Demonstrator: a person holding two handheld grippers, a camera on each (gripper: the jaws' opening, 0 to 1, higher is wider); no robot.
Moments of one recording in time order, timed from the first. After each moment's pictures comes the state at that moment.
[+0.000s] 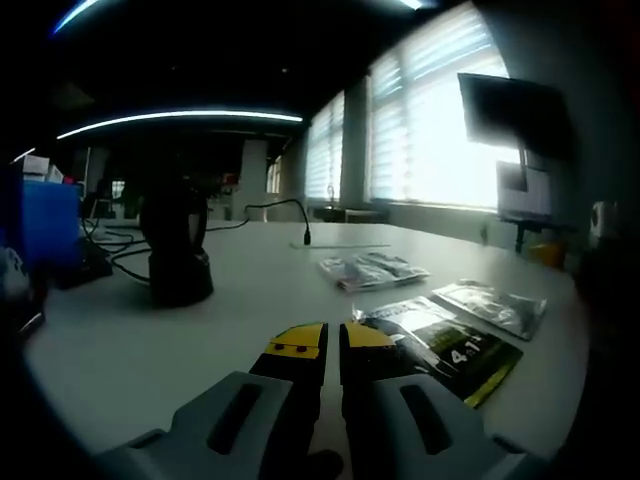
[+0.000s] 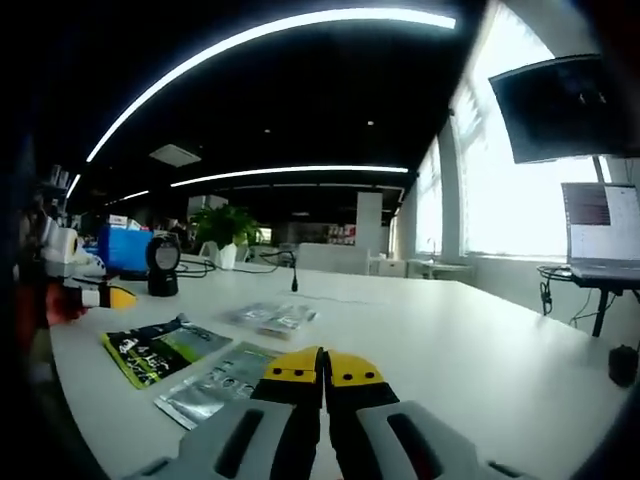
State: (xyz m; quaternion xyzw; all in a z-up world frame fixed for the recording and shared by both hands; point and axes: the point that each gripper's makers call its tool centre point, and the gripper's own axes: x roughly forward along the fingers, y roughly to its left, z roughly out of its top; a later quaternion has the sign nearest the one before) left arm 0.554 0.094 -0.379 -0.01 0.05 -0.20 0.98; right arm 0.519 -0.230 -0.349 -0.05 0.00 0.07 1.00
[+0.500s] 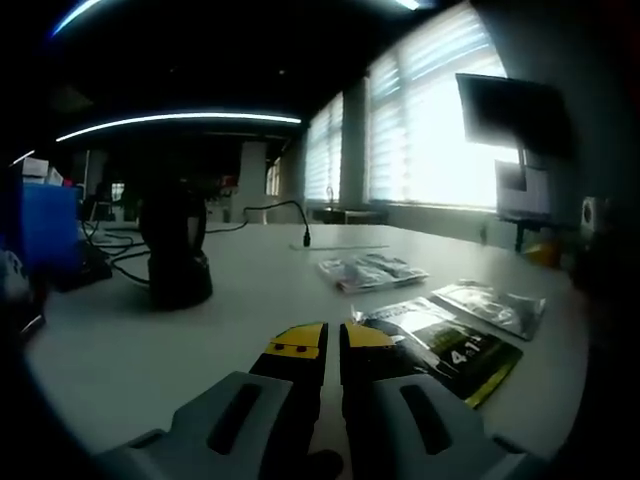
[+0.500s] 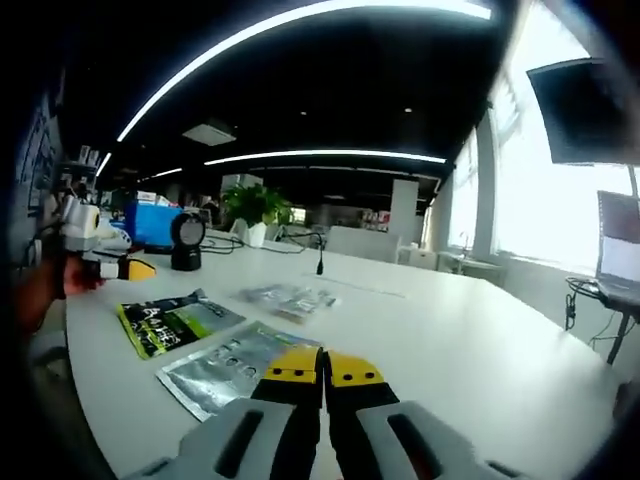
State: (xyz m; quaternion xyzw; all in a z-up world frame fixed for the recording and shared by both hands) left arm 0.558 0.098 -0.379 -0.01 0.04 -0.20 0.98; right arm 0.525 -0.220 -0.357 -0.09 0.04 0.15 0.98
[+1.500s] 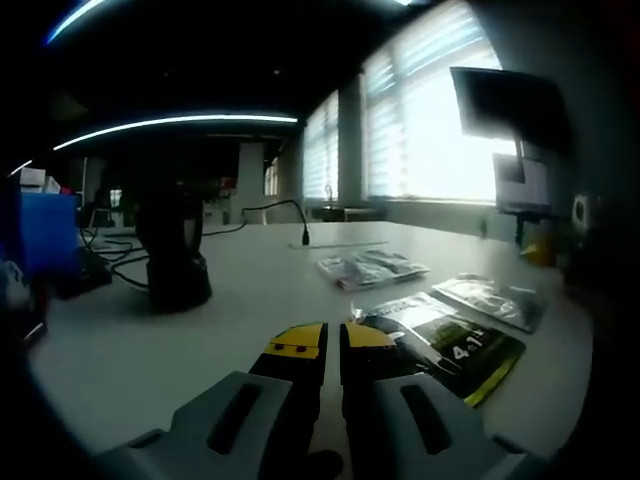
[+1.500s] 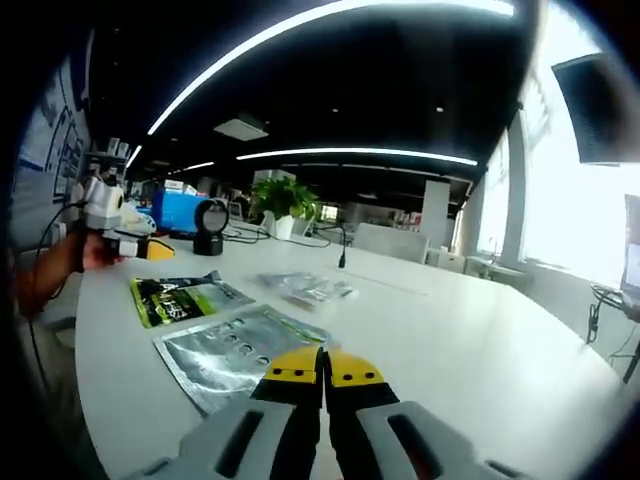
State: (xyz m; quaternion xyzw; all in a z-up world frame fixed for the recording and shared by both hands) left arm 0.562 0.094 -0.380 0.01 0.04 -0.21 0.98; right arm 0.528 -0.221 -0.374 -0.11 0.04 0.22 0.97
